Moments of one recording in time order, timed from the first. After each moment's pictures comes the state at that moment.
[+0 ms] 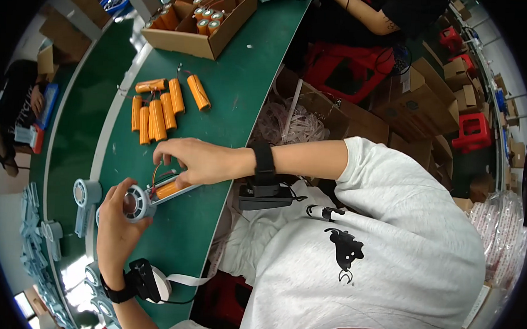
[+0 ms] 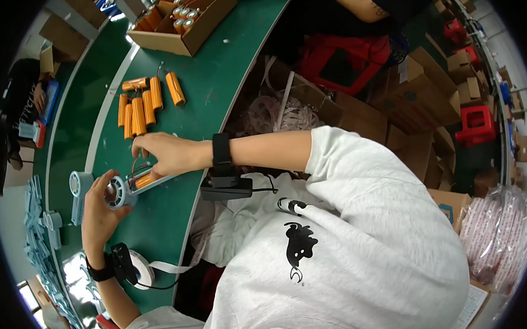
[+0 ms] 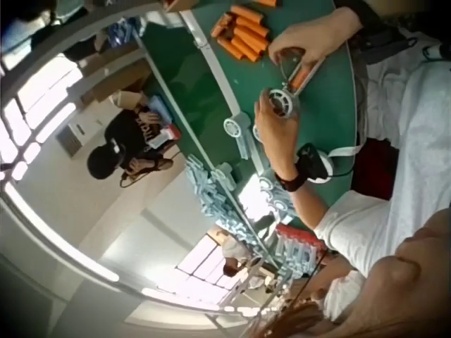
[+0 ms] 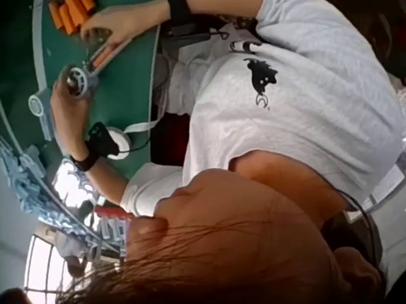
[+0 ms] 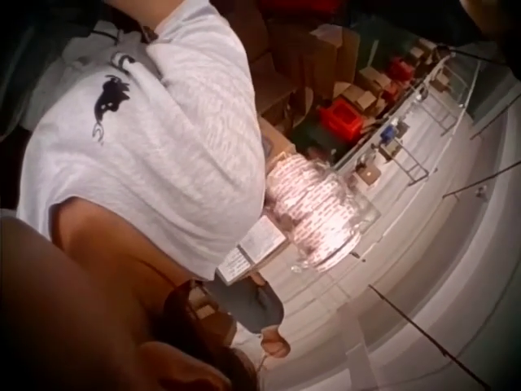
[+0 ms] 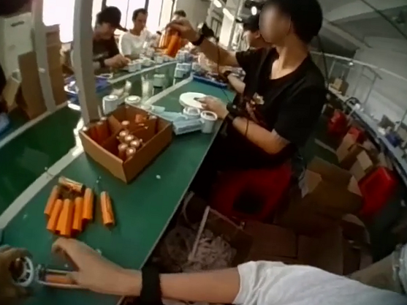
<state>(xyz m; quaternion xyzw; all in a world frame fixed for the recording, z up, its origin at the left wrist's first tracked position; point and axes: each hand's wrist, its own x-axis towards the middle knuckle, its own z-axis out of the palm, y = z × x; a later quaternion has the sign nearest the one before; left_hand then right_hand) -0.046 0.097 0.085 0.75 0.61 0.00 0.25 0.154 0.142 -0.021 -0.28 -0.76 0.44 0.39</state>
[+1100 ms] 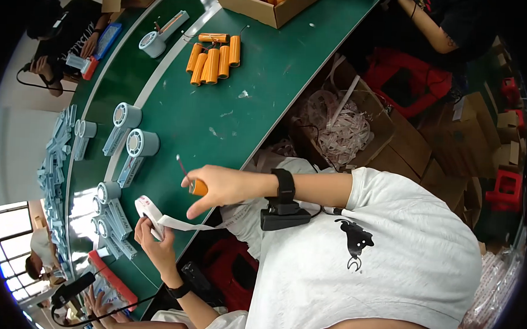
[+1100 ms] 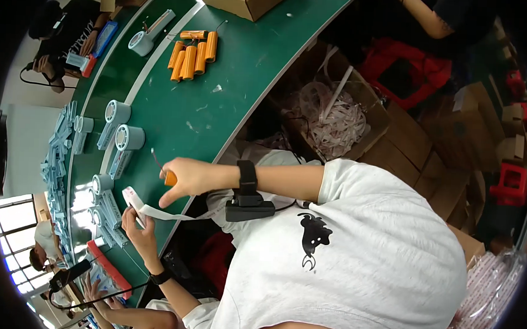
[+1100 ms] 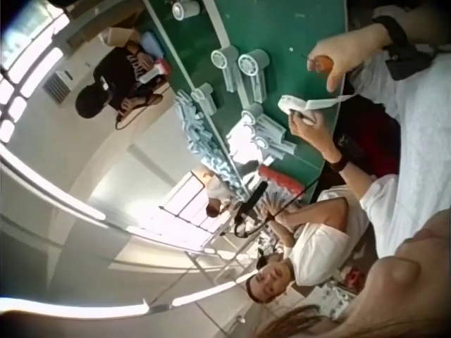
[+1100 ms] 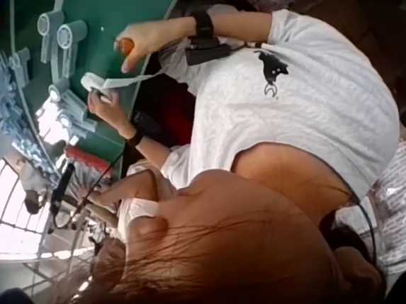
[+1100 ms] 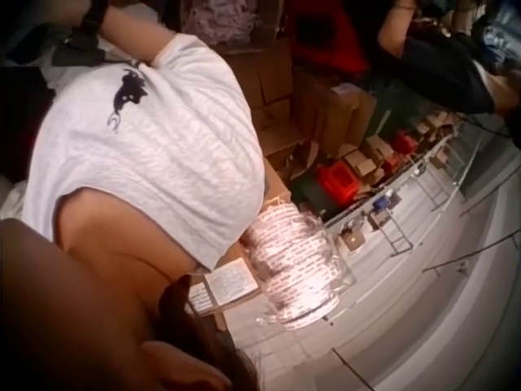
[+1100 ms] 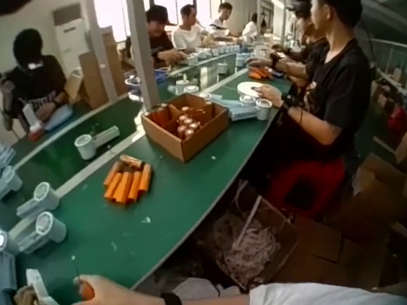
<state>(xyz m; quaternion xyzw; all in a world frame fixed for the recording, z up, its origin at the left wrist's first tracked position) -0.108 -0.112 0.002 0.63 0.76 0.14 -0.04 0.098 0.031 -0.036 -0.17 -0.66 0.66 0.33</state>
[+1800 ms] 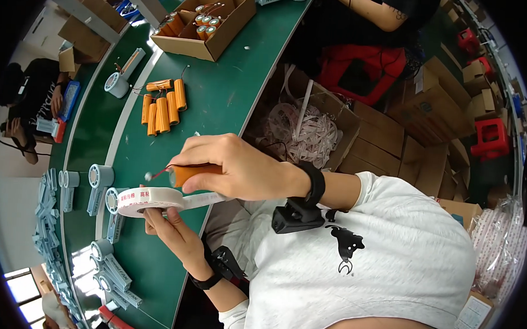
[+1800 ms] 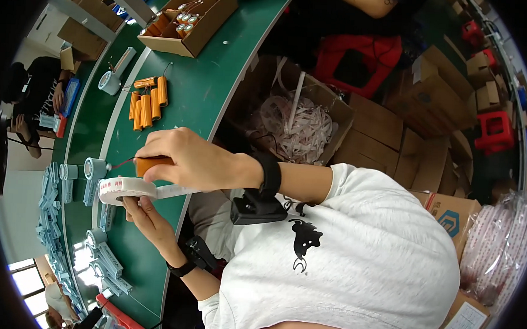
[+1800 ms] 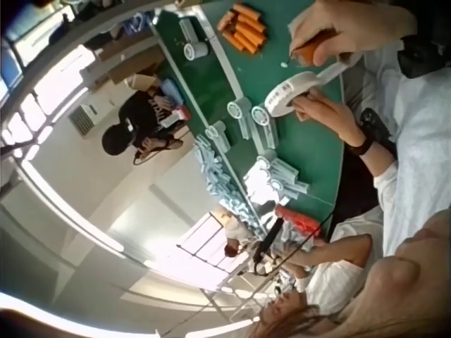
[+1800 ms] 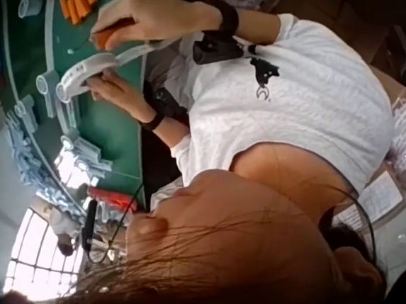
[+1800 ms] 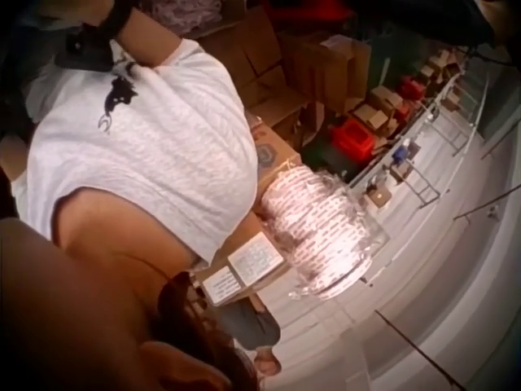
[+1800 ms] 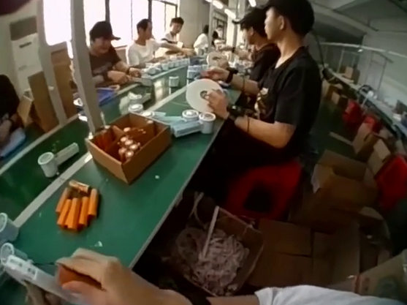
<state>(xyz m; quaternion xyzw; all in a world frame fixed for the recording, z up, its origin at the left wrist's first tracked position) 0.031 -0.011 0.010 0.65 0.67 0.35 0.03 0.207 0.063 0.046 -0.25 -0.70 0.47 0.48</state>
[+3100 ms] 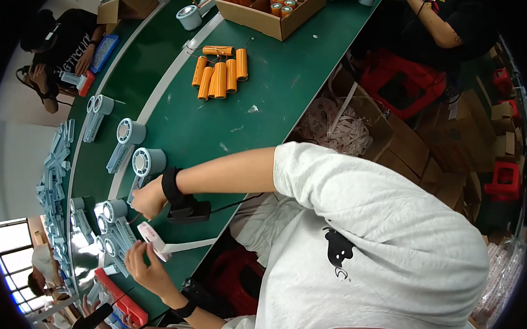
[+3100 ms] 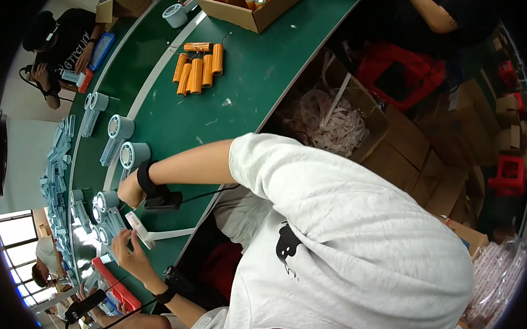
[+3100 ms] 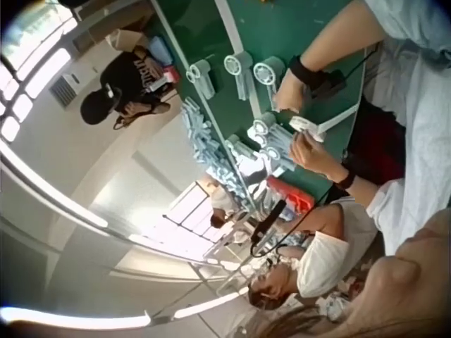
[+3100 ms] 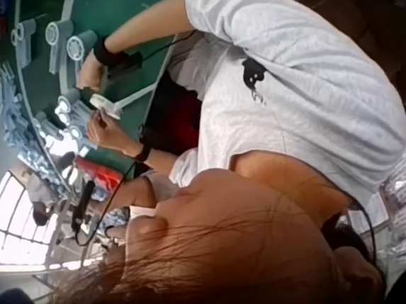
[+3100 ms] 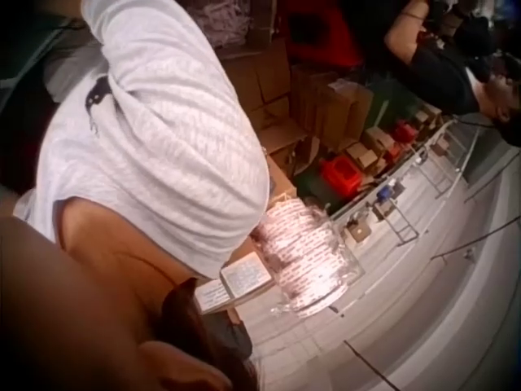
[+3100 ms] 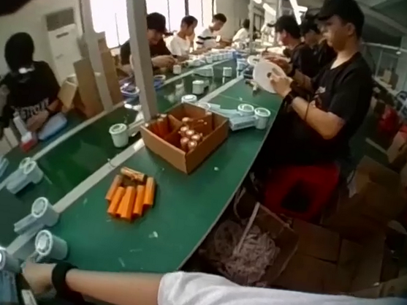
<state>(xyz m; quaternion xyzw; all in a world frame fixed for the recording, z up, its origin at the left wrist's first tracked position) -0.127 -0.105 0.029 0.61 0.75 0.19 -0.17 -0.087 0.089 -0.017 0.04 -0.94 0.30 0.17</state>
